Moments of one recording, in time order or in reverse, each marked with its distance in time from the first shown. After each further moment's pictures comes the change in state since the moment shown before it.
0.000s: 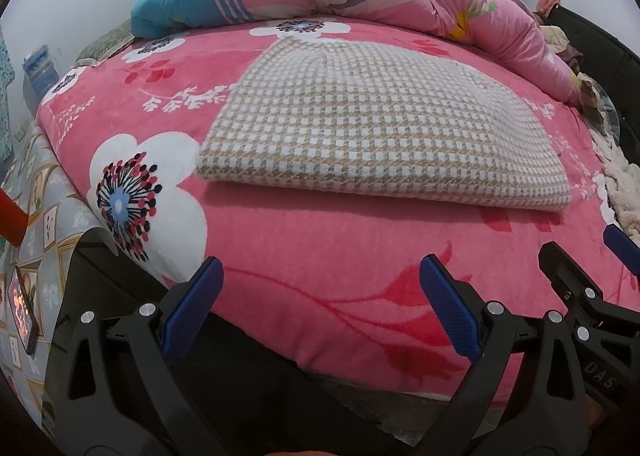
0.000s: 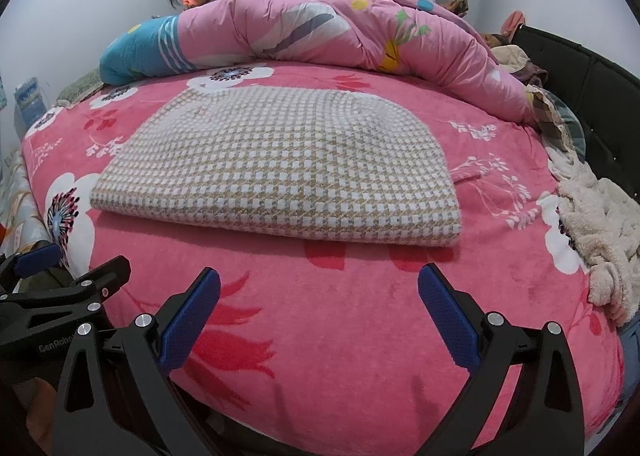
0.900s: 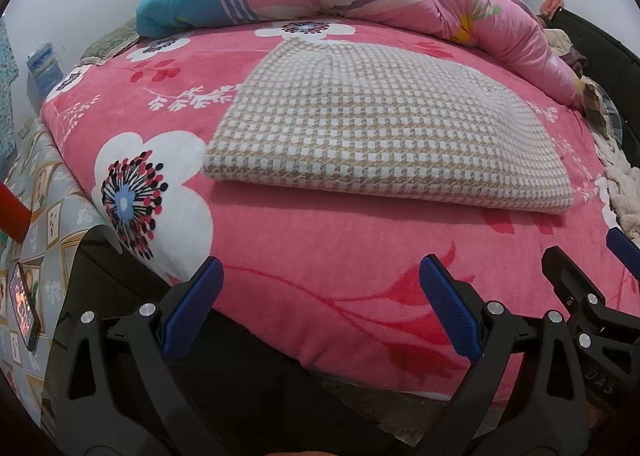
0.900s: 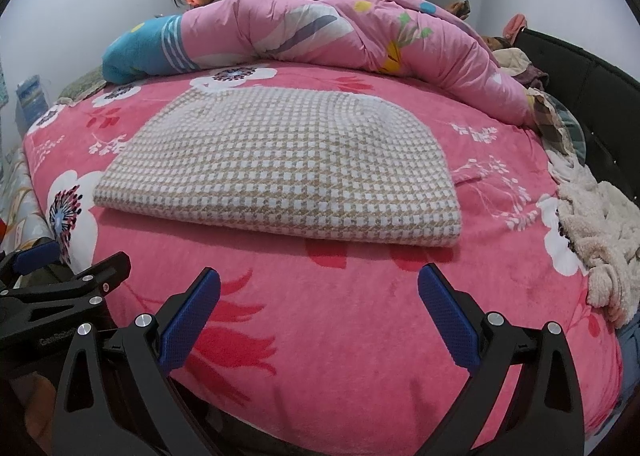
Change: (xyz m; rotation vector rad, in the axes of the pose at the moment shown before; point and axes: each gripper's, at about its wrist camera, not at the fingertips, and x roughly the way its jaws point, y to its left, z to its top) left arm -0.004 0.003 0.000 -0.009 -0.002 0.008; right arm -0.003 0.001 -0.001 -0.016 -0.004 0.004
